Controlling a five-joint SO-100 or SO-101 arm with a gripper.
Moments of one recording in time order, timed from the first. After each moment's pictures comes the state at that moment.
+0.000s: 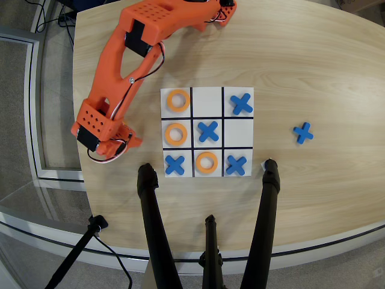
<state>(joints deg) 35.2 45.0 52.4 74.7 -90.1</state>
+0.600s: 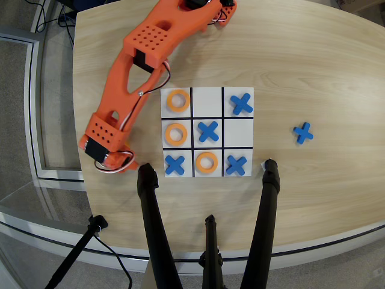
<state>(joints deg) 34.3 29.1 27.8 71.0 -87.1</state>
